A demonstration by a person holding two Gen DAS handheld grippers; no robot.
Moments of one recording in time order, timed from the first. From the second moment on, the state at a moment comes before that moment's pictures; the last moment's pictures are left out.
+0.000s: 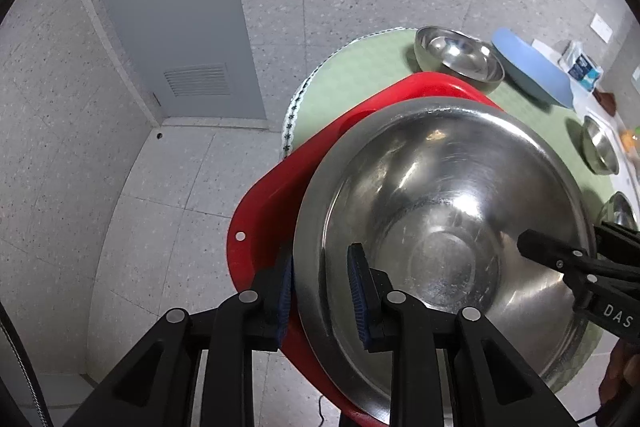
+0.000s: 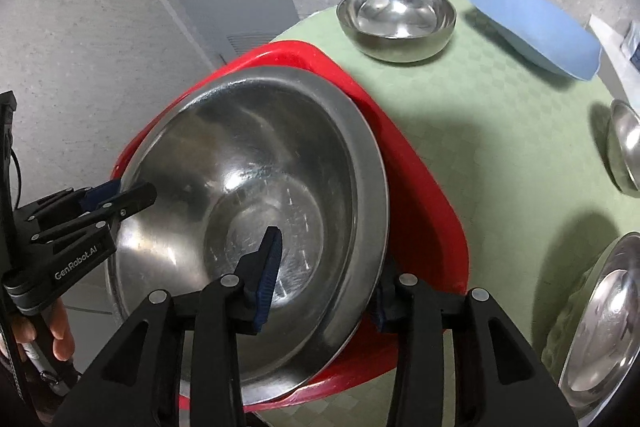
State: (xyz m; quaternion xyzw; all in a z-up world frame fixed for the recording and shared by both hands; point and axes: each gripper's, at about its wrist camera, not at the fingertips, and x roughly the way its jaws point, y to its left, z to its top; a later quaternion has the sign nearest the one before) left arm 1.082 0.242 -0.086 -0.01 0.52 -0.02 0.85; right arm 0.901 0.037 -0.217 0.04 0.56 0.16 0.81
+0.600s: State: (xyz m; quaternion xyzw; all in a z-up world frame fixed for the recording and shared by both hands) left arm 1.057 0.172 -0.017 0.02 0.41 -0.02 0.91; right arm 0.873 -0.016 -0.158 0.06 0.50 0.14 0.85
